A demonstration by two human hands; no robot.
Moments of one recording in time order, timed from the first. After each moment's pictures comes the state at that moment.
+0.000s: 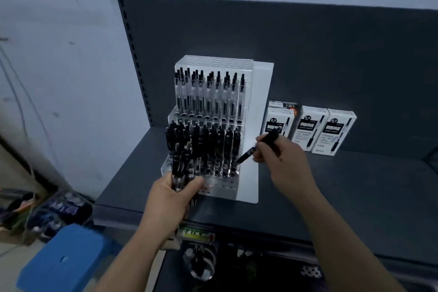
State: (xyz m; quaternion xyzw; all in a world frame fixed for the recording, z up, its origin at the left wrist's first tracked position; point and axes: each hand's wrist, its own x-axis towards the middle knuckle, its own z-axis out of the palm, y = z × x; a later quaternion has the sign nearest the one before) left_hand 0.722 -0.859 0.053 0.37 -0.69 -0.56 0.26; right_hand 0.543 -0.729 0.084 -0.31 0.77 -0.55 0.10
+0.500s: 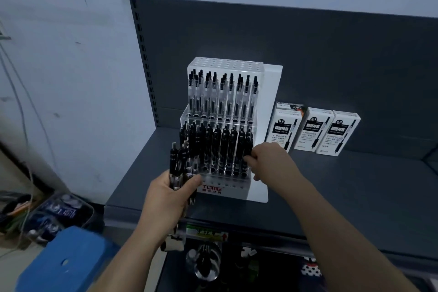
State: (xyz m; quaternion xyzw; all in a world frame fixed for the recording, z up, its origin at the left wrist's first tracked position) left_hand 0.746 -0.886 0.053 0.36 -0.69 -0.58 0.26; right_hand 0.549 -0.778 0.076 -0.43 0.89 -0.14 0.02
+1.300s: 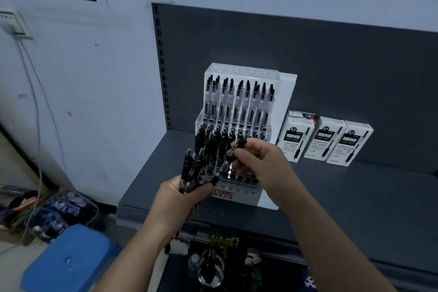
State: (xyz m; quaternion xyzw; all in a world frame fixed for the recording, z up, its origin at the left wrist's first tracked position) left_hand 0.758 -0.900 0.054 0.33 -0.65 -0.65 0.22; right_hand 0.609 -0.788 0.108 -0.31 0.66 -0.62 0.29
